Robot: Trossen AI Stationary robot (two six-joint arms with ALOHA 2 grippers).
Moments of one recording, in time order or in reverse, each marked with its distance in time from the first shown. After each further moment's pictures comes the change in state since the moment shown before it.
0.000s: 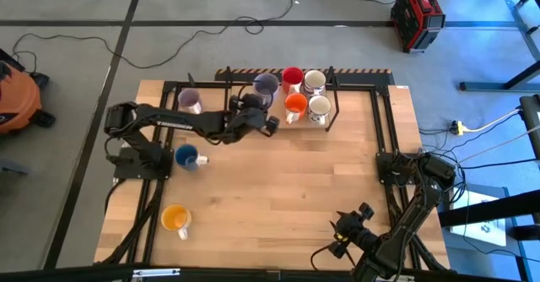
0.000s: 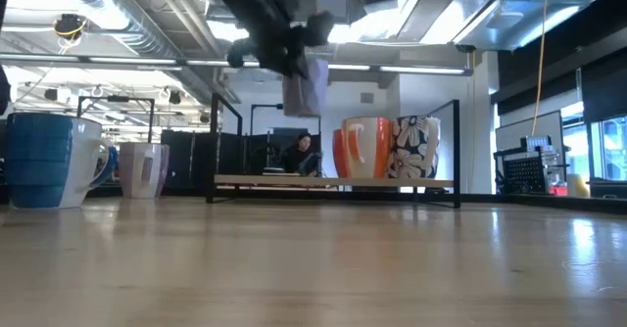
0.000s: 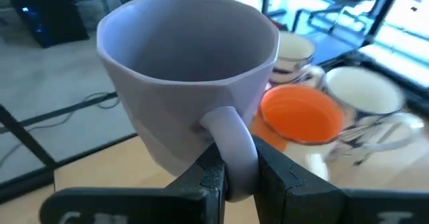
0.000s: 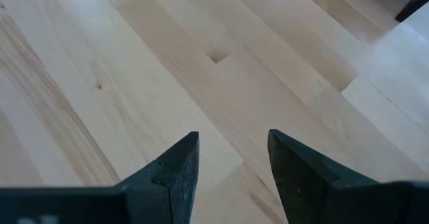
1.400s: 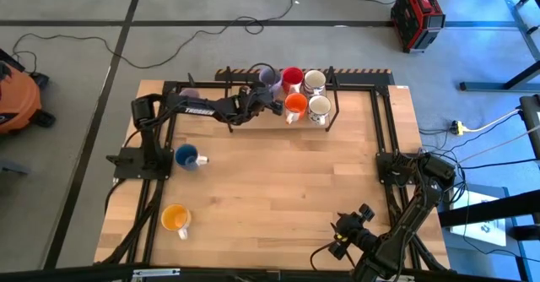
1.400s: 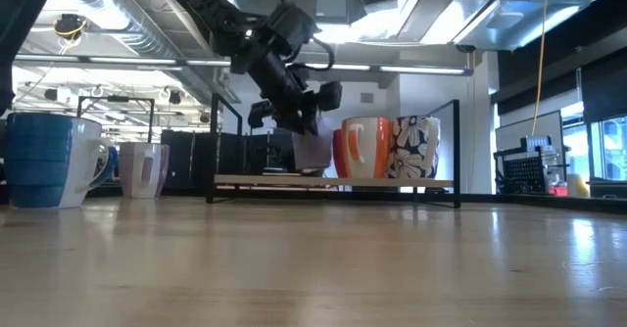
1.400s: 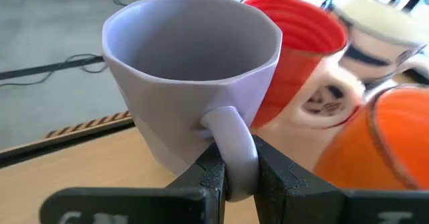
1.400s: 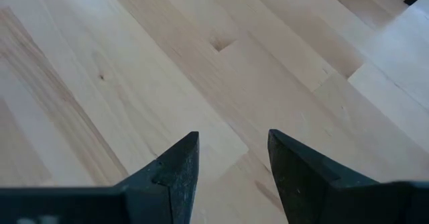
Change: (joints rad) left arm 0.261 0.239 0.000 0.245 0.258 -0.020; right arm 0.000 0.000 0.000 0.020 -0.038 0.004
